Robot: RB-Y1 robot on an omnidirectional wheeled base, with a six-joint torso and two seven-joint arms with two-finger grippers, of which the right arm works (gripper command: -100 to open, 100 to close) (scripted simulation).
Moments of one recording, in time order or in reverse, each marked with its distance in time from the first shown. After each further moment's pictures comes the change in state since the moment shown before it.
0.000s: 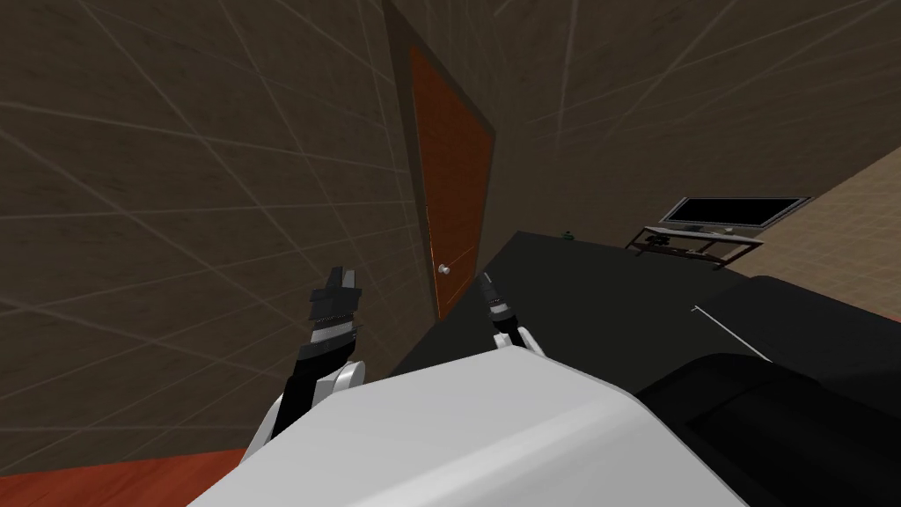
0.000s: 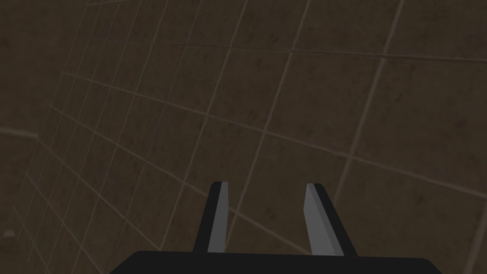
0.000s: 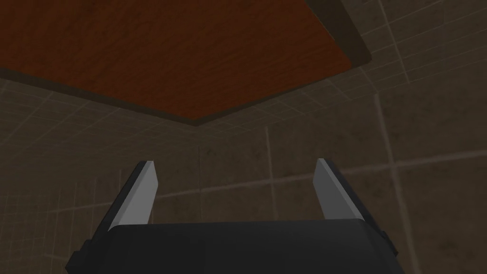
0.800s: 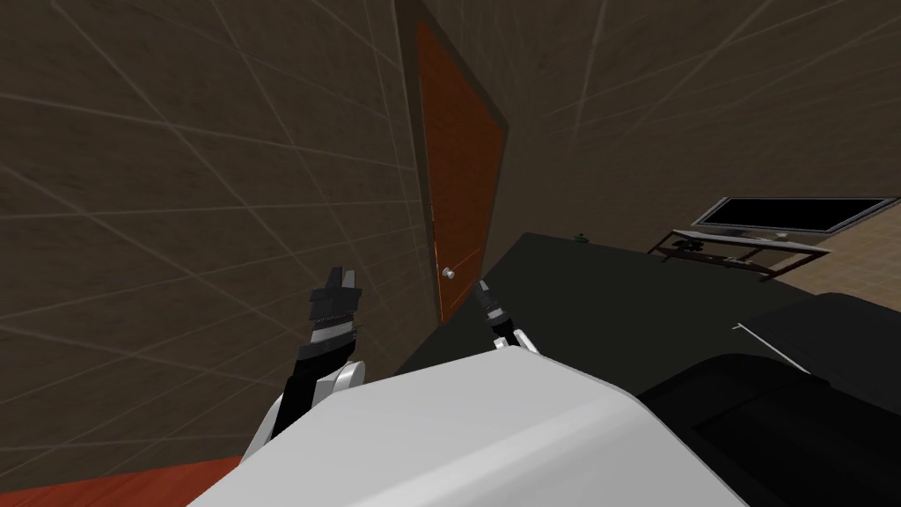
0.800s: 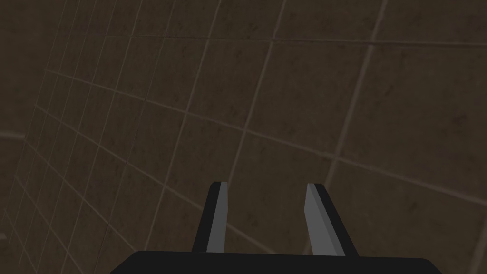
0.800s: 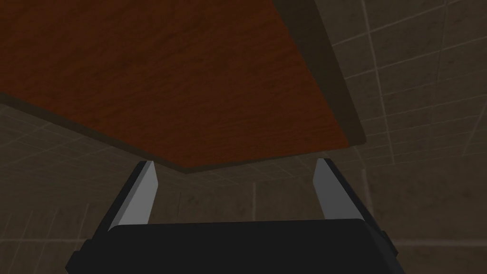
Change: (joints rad) arm -0.060 -0.035 -0.006 0.218 0.074 -0.066 0.157
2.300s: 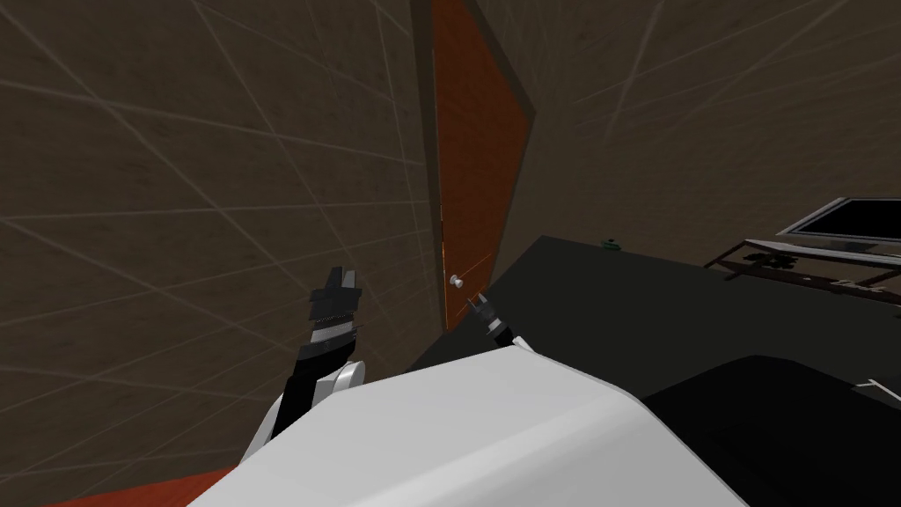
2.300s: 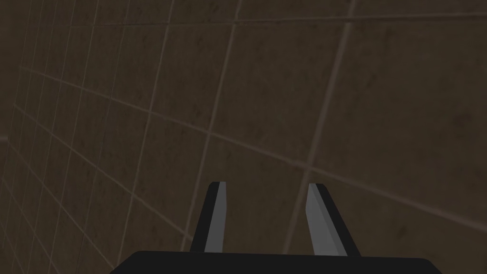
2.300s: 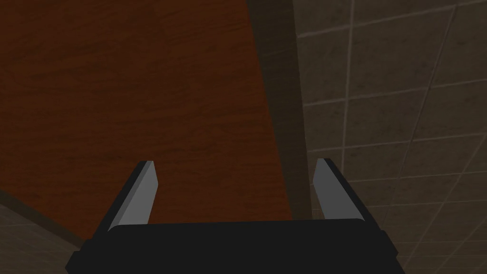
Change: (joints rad) arm -0.107 -0.061 -0.016 0.404 0.136 -0.141 0.290
